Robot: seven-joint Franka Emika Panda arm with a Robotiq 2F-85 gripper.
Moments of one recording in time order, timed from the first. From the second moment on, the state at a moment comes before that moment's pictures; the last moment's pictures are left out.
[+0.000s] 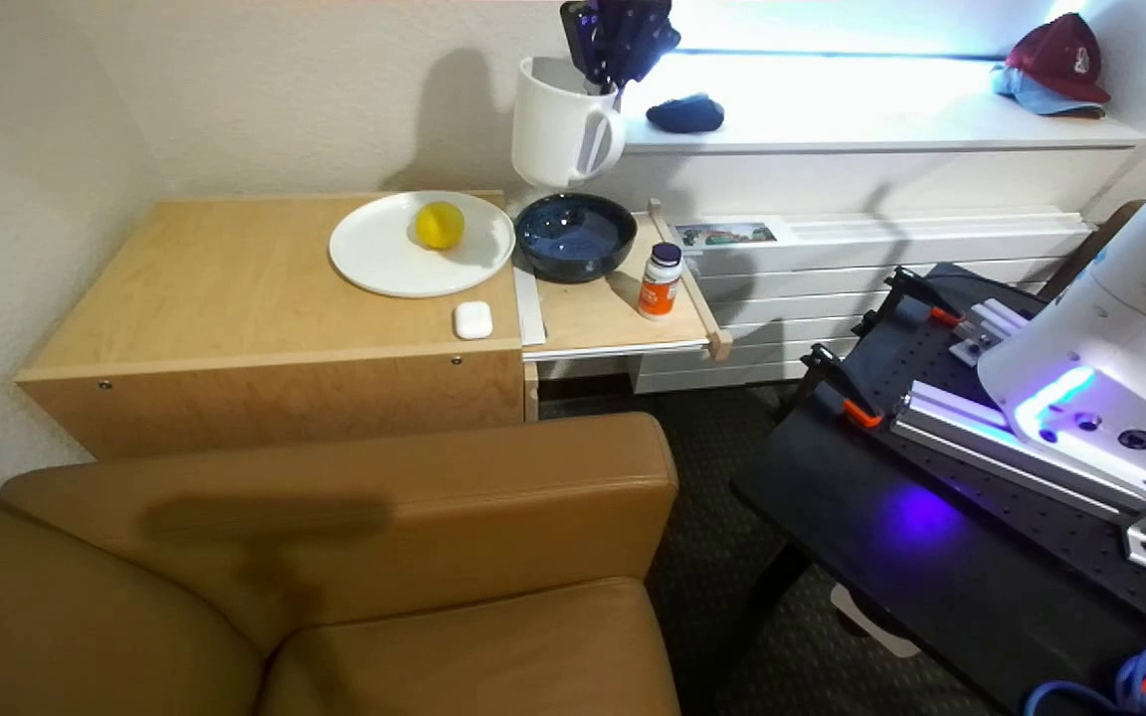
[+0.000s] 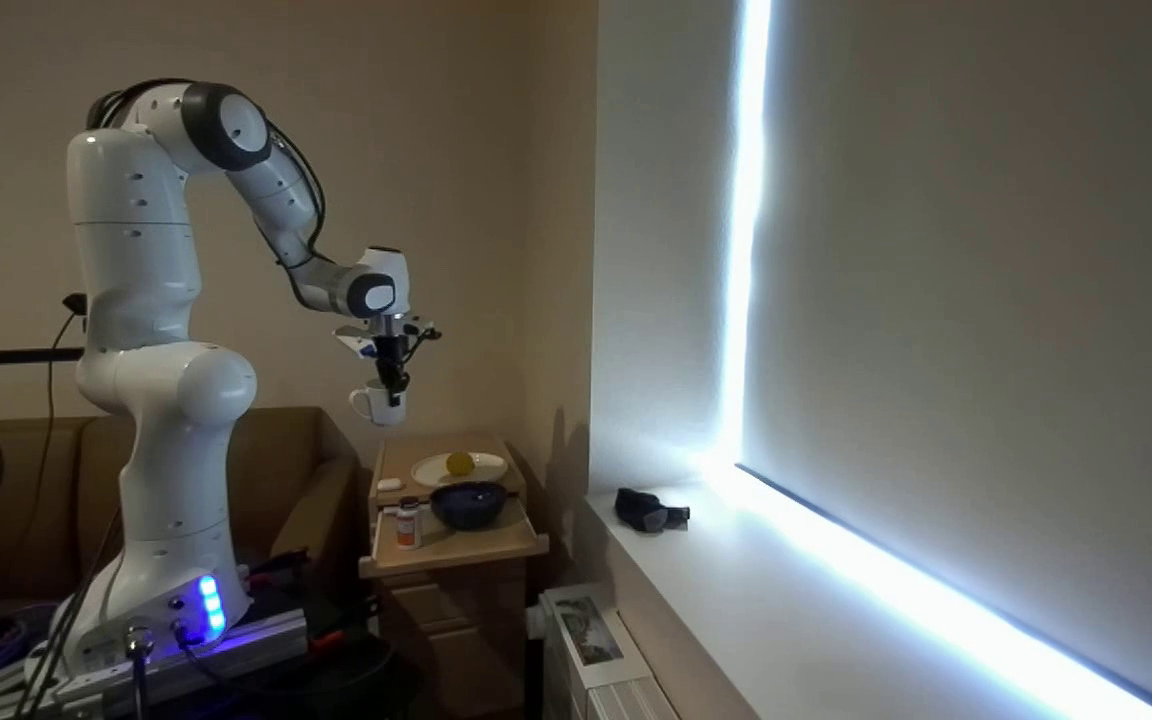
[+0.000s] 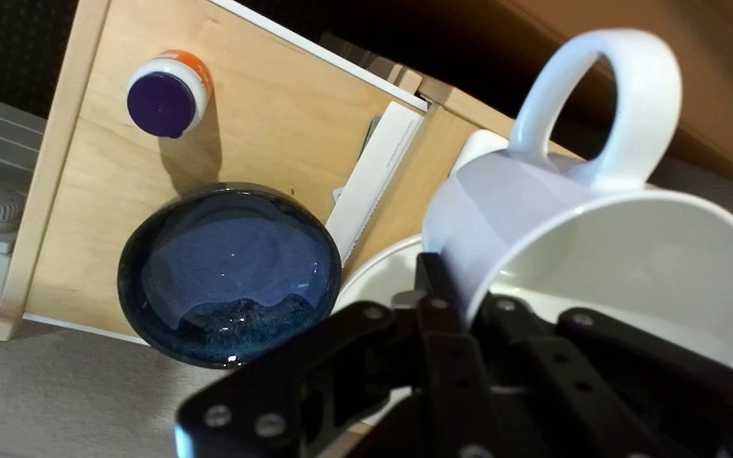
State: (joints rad) arm 0.24 -0.09 0.19 -2.44 0.22 2.57 0.40
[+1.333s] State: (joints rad) arm 0.42 0.39 0.23 -1.97 -0.11 2.46 0.73
